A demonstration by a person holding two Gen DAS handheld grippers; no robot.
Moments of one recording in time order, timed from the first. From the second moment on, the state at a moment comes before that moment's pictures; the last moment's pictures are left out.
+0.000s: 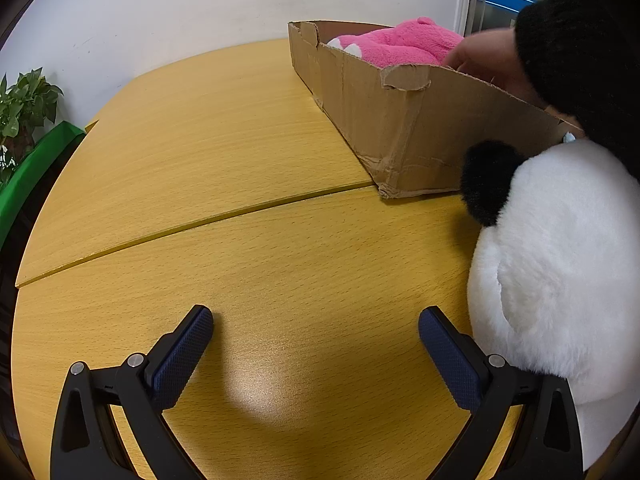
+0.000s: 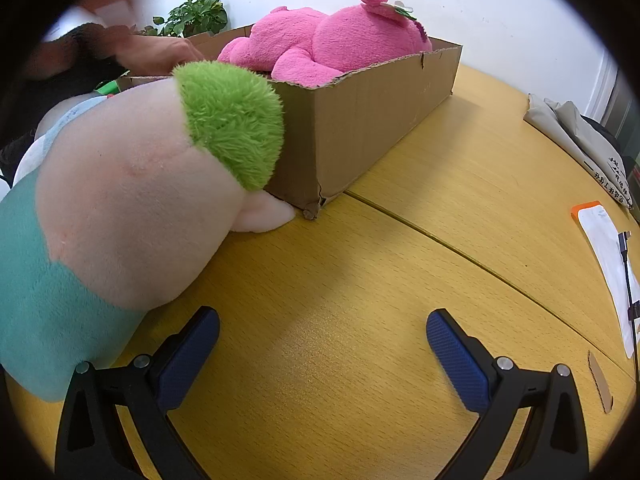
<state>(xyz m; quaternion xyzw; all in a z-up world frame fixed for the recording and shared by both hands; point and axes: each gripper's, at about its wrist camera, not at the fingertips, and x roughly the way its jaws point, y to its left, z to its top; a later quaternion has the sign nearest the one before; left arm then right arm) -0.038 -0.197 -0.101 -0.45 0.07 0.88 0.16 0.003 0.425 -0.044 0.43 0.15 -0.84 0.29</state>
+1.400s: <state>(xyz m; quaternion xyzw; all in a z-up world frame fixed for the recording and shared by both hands) -0.038 -0.203 -0.100 -0.45 0.06 0.88 0.14 0.002 0.427 -0.044 0.43 0.15 -0.84 0.29</state>
